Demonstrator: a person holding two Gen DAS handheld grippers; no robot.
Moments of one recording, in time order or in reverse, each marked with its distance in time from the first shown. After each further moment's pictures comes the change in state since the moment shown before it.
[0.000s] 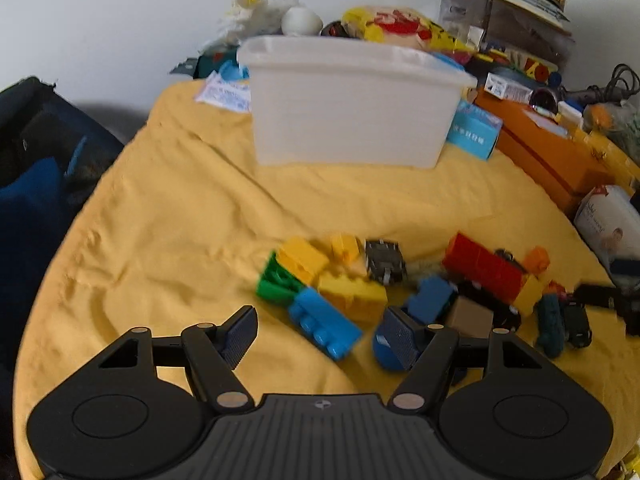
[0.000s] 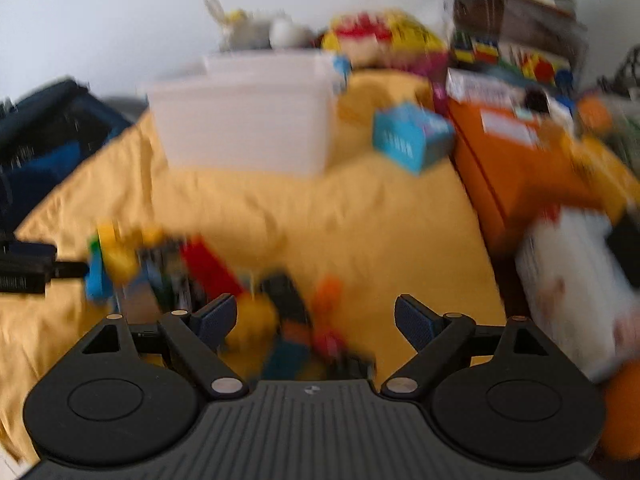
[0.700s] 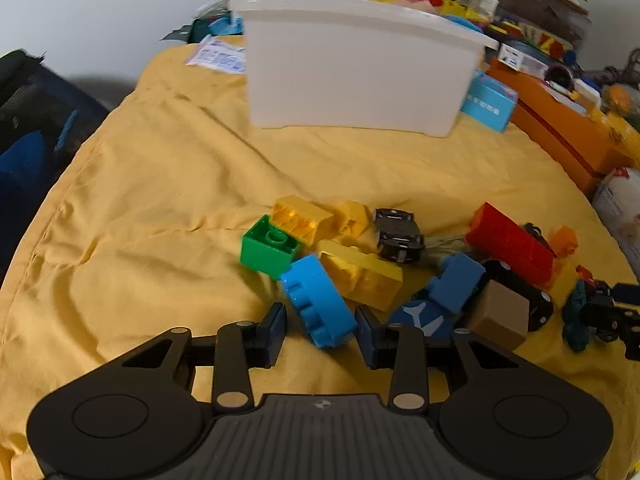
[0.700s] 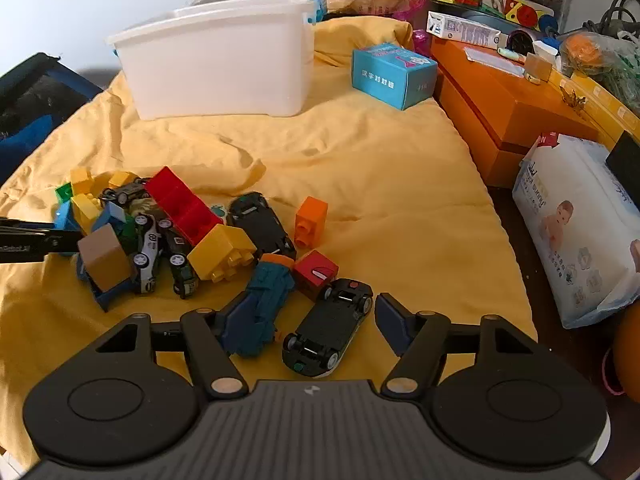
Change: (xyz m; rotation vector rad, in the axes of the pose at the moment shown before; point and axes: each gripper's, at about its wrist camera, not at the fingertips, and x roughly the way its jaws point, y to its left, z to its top) left arm 0.039 -0.003 -0.009 -0.025 0.069 -0.014; right arm 0.025 -0.001 -0.023 0.052 0.077 -0.047
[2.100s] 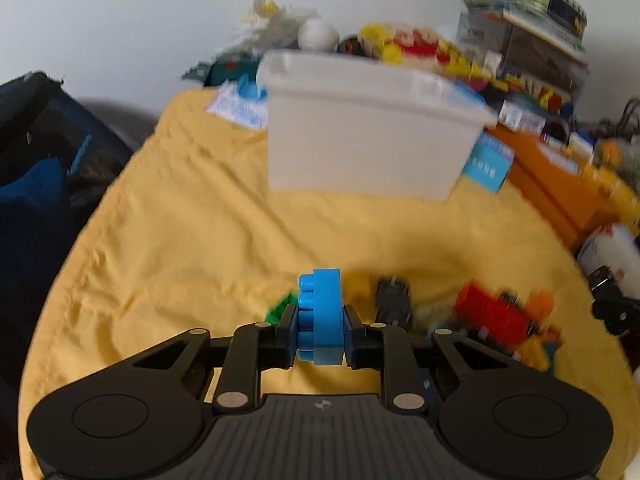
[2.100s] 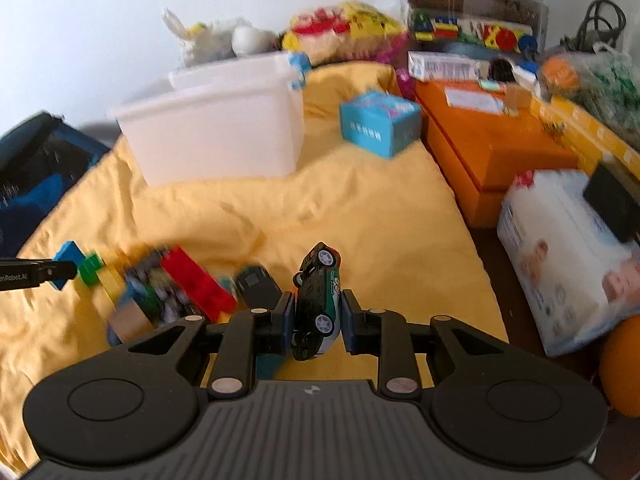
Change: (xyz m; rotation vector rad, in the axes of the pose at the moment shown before) left arm -0.046 0.013 0.036 -0.050 -0.109 -0.011; right arm -0.038 -0.015 0.035 0.085 -0.136 0.072
